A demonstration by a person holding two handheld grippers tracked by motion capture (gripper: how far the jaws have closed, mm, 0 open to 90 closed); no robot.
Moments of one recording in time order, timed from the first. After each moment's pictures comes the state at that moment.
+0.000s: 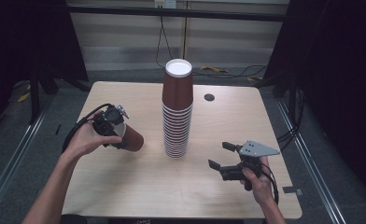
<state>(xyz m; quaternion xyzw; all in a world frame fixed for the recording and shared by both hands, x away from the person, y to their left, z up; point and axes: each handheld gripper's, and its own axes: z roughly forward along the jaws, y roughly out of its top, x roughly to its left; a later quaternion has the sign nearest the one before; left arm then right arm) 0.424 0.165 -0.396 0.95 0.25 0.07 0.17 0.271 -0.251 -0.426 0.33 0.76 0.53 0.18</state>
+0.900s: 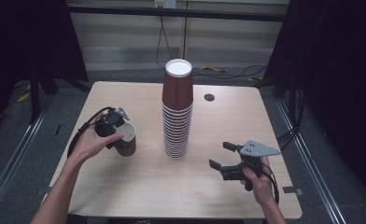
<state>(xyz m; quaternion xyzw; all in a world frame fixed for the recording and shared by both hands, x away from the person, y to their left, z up) 0.426 0.171 -0.417 0.94 0.25 0.07 0.22 0.270 -0.252 -0.425 0.34 0.76 0.53 0.19</state>
